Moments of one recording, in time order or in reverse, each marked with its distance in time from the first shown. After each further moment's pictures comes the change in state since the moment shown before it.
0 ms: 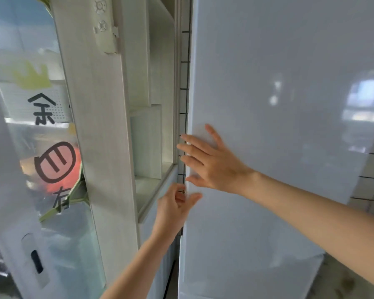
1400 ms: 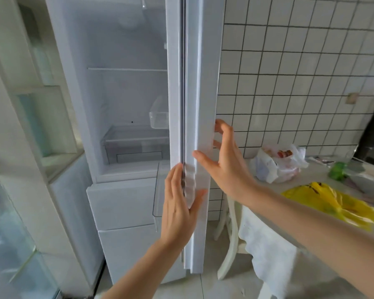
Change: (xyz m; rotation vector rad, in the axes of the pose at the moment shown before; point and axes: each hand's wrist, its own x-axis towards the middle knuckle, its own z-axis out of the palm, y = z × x) left_hand -0.378 0.253 0.215 -0.104 -0.095 0.492; right_hand -0.349 -0.009 -0.396 0.894 0.105 1.155
